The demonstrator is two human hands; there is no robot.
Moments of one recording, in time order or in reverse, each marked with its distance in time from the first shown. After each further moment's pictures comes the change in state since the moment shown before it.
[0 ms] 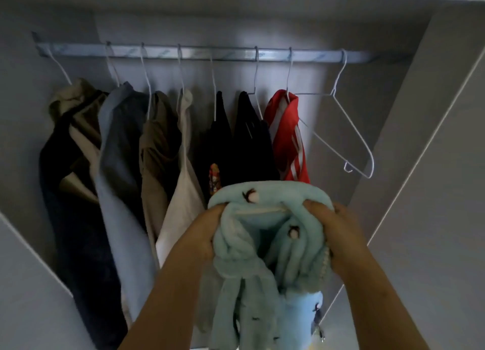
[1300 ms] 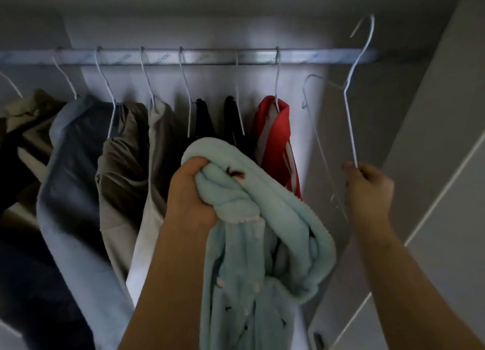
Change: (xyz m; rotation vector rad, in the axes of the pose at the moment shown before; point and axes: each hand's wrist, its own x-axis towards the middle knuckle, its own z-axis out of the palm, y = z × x) left_hand 0.052 0.077 0.075 -0.517 -0.038 0.364; right_hand 0.172 -0.020 -0.054 -0.301 0.494 -0.359
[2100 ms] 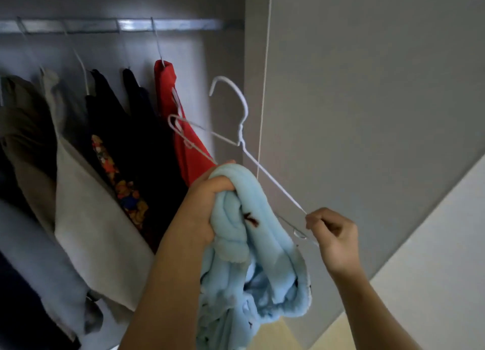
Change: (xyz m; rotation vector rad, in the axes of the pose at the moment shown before) left_hand -0.235 -0.082 -0.008 0.476 -0.405 -0.297; right_hand -0.289 -0.009 -0.246 -0.068 -0.011 -0.080
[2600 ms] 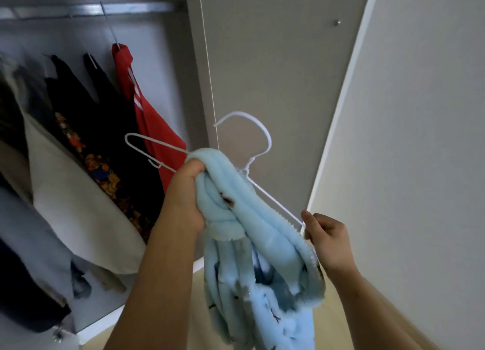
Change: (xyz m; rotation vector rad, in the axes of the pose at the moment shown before) left_hand -0.102 -0.058 0.078 -0.062 0.087 -0.044; right_hand -0.100 0.023 -0.132 -0.068 0.033 0.309
